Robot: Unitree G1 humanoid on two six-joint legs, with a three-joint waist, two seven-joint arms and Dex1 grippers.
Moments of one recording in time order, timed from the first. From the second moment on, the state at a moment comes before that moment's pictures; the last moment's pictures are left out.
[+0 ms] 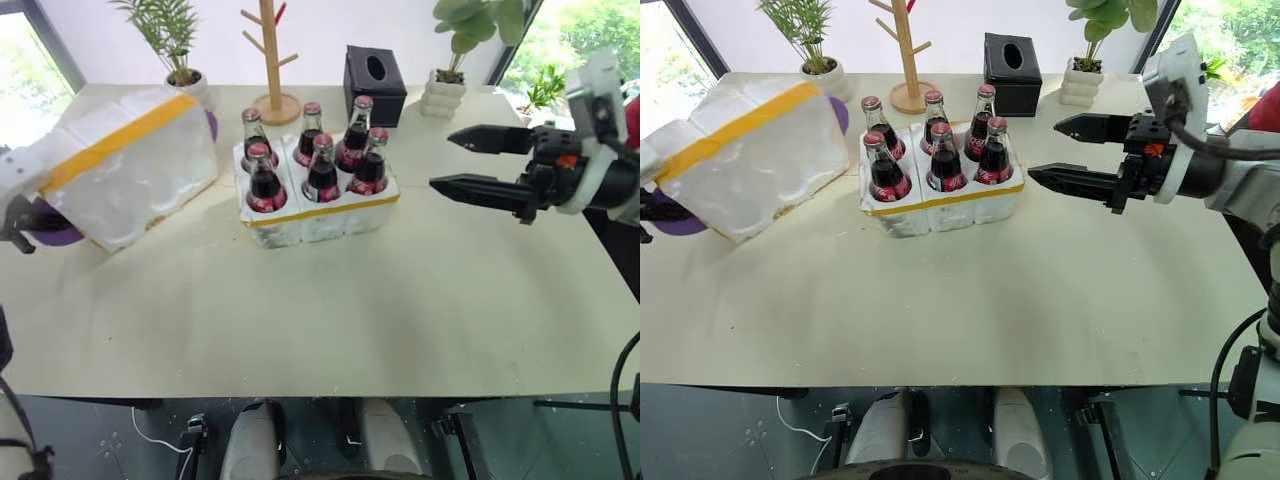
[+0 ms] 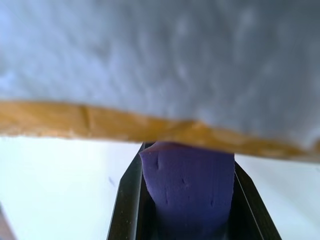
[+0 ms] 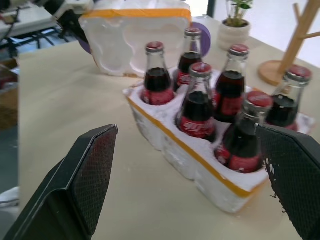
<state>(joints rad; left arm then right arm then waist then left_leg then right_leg) -1.14 1.12 -0.13 1.30 0.28 -0.07 -1.16 -0.68 -0.99 -0.27 -0.28 0.85 0.97 0.93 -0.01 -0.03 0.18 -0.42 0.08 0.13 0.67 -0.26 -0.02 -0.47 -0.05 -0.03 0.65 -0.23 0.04</state>
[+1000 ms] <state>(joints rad) -0.83 0.98 -0.21 -0.13 0.70 0.03 -0.64 -0.57 -0.92 -0.33 -0.31 0.90 0.95 0.74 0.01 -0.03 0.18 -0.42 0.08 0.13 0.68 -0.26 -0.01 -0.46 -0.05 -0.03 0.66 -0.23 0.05</state>
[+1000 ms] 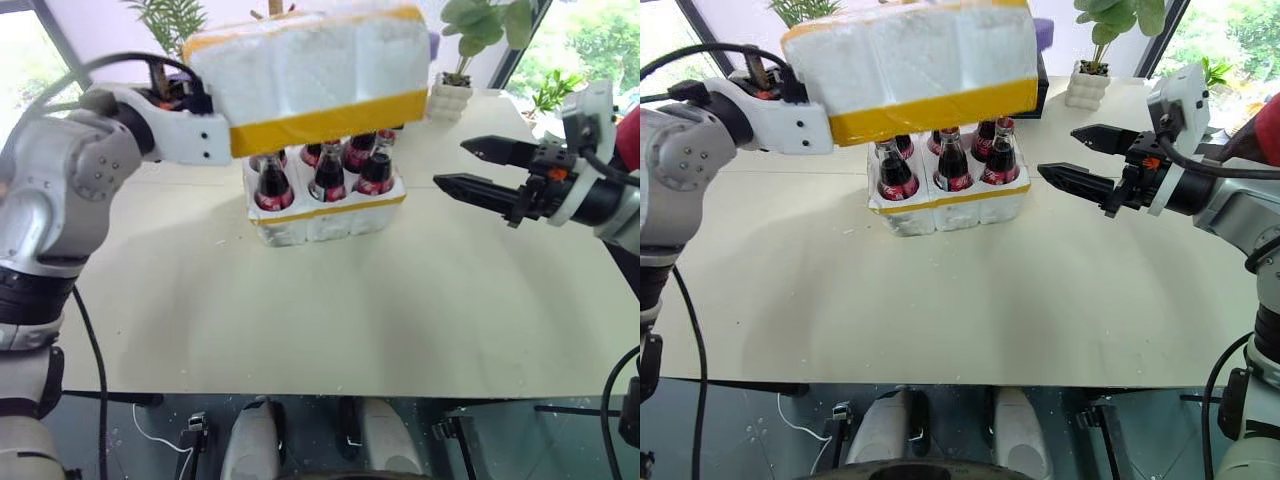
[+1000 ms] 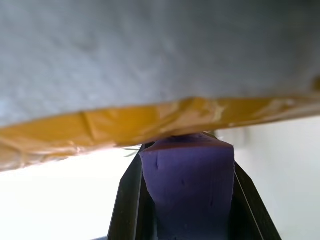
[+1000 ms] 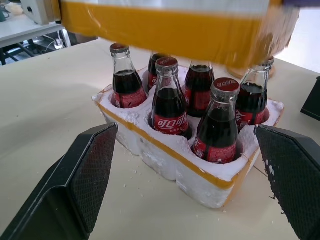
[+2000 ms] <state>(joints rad) -0.38 0.87 -0.04 -0.31 0.57 -0.04 -0.65 -0.45 -0.95 -0.37 -0.31 0.91 0.93 0.76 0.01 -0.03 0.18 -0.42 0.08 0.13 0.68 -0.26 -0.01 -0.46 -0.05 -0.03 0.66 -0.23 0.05</state>
